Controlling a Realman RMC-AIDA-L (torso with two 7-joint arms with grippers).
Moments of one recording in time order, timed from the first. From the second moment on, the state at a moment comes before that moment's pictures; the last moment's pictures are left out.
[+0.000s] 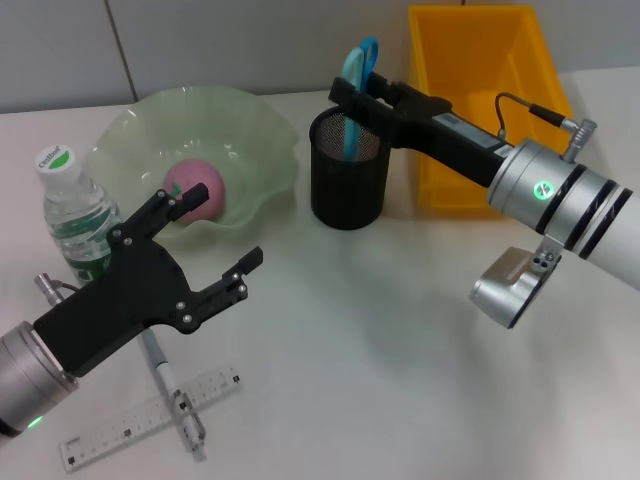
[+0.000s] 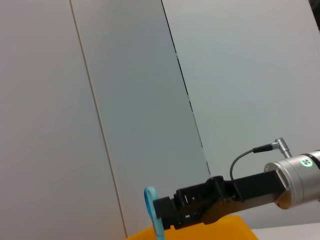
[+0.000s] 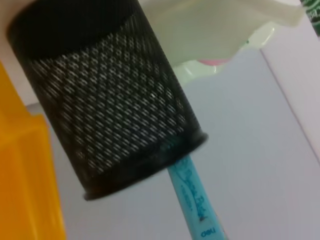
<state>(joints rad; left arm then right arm) -0.49 -2.08 0.58 0.05 1.62 1.63 -0.25 0.58 2.09 -1.49 -0.33 -0.59 -1.08 -2.02</state>
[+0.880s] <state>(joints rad) -0.47 -2.08 0.56 0.03 1.62 1.64 -0.21 0.59 2.09 -1.53 -0.33 -0.43 -1.03 -2.19</state>
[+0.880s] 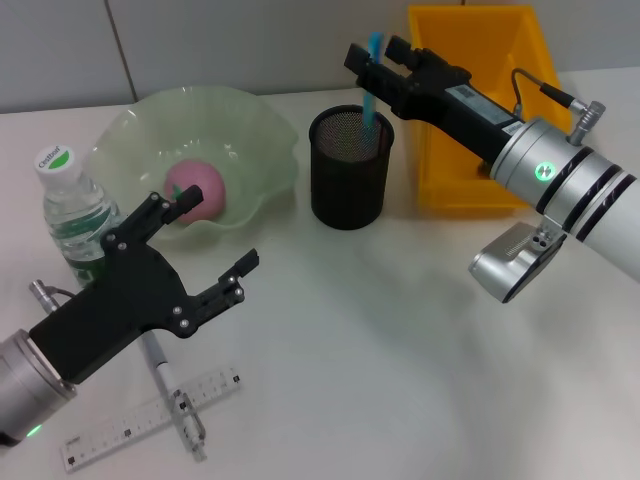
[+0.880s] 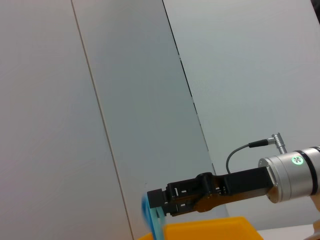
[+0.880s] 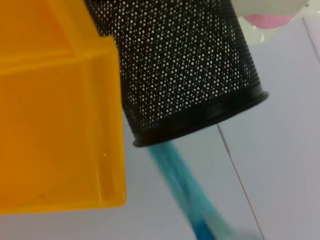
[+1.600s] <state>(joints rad) -0.47 -2.08 0.52 0.01 1.62 1.65 -0.21 0.56 2.09 -1.60 -0.35 -0.27 -1.22 -2.03</state>
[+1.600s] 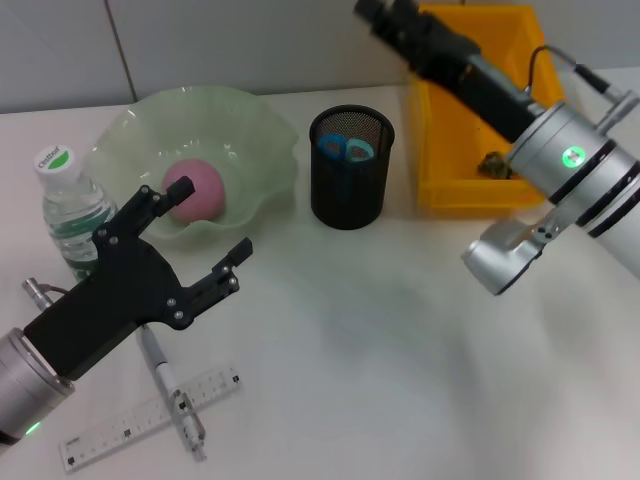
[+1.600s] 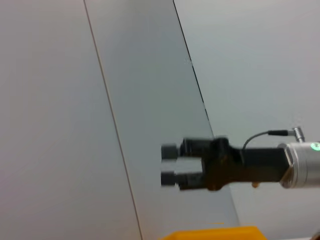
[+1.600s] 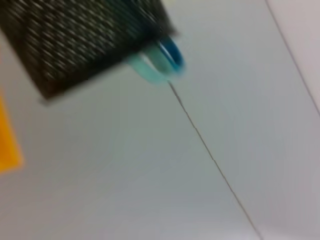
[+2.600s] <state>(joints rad) -0.47 -2.07 0.53 0.05 1.63 1.58 -0.40 0.50 2.08 -2.15 -0.64 0.80 -1.14 -0.31</state>
